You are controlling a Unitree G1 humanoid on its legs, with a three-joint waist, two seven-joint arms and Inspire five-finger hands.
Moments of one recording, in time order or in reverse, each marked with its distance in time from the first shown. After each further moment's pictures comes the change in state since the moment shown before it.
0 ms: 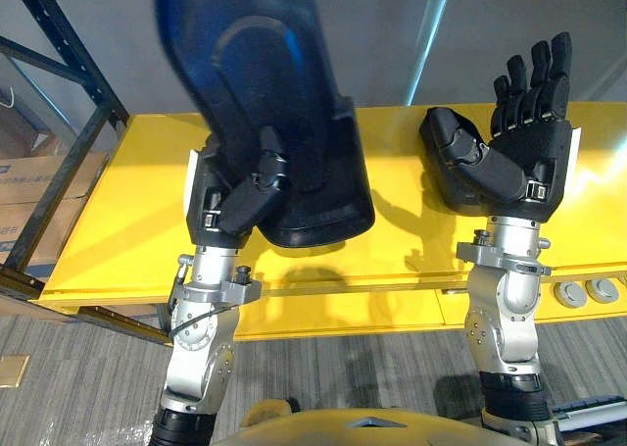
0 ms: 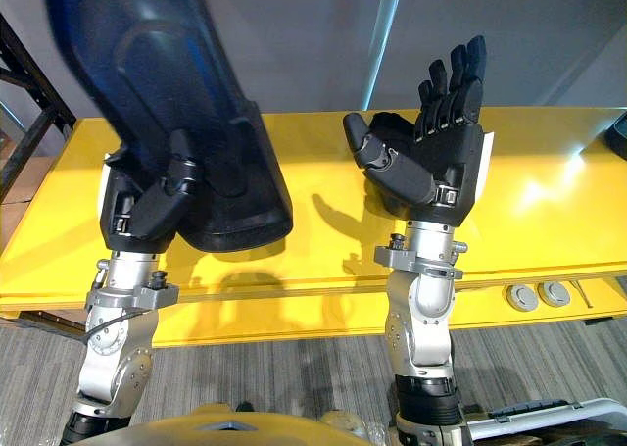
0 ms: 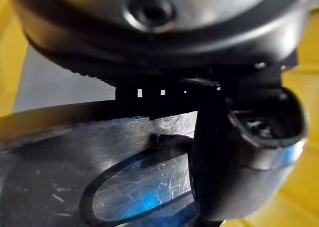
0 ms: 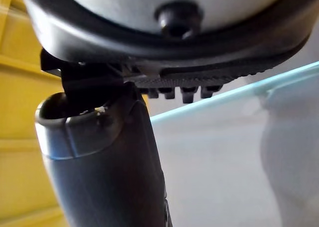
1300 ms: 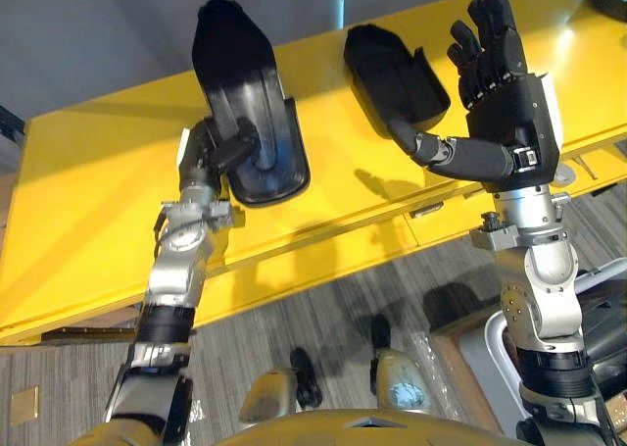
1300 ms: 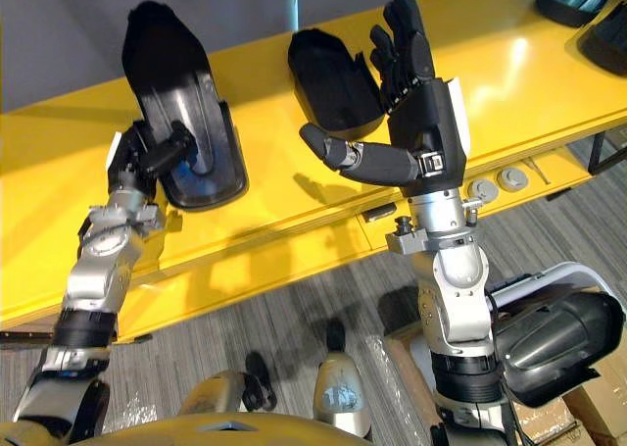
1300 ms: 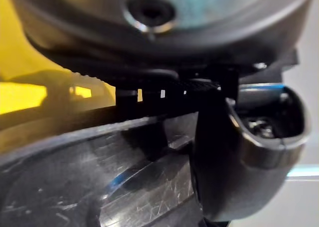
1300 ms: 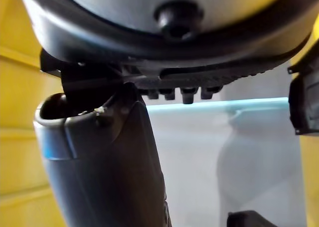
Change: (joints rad) left arm -0.538 0.147 0.198 0.550 -0.030 0.409 0.230; right arm -0.201 -0.223 0.004 -0.009 0.025 0.156 0.202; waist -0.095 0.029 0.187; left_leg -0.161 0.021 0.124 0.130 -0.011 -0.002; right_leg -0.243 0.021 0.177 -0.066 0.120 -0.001
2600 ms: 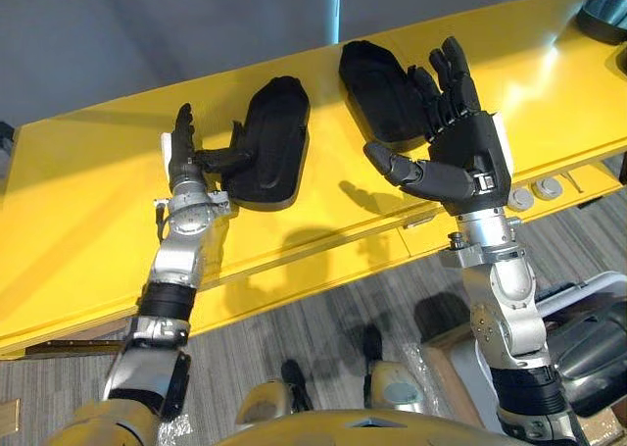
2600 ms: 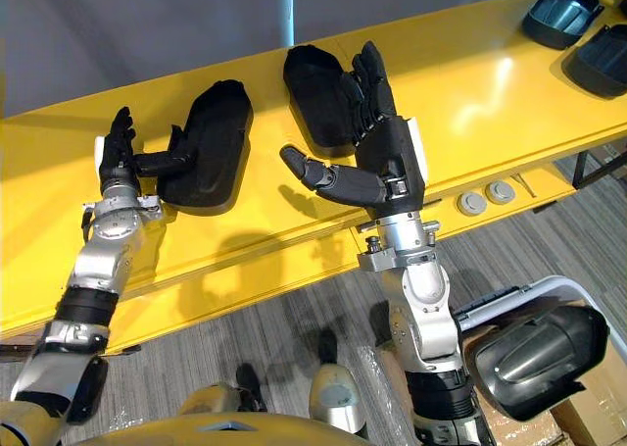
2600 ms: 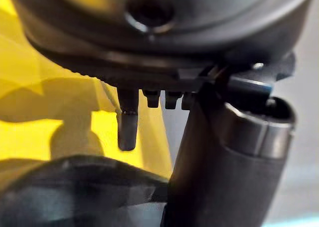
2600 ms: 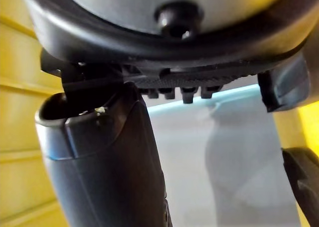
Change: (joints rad) left arm 0.011 -0.024 -0.023 0.028 0.088 0.013 0.286; right arm 0.122 0.112 0.111 0.004 0.030 0.012 -0.042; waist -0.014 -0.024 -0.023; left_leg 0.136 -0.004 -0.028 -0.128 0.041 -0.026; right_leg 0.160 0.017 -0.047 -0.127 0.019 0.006
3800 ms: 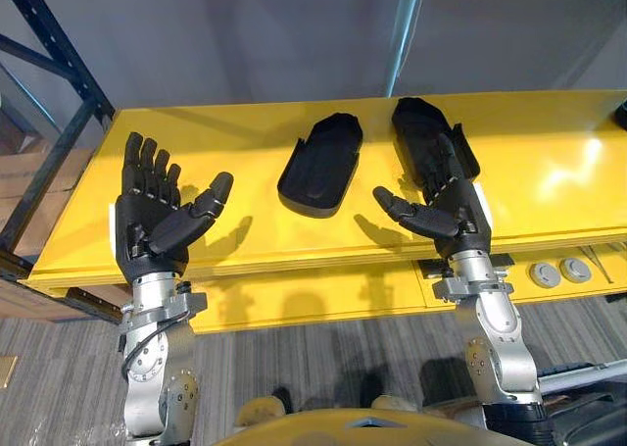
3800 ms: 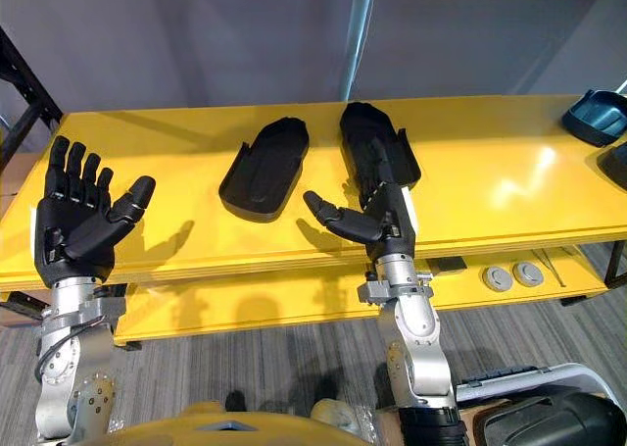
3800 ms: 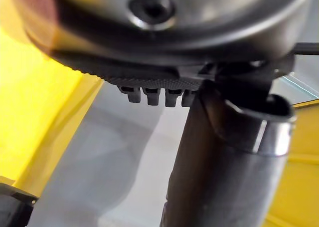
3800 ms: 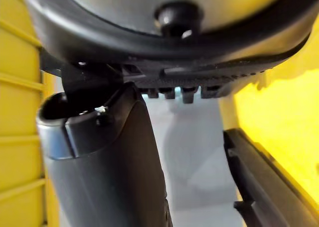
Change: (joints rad) left arm 0.702 -0.232 0.116 -0.614 -0.266 -0.312 -0.347; right arm 0.184 0.102 -0.073 0.085 -0.076 0.159 -0.046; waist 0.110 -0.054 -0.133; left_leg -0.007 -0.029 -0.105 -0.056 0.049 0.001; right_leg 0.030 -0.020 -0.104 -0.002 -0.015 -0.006
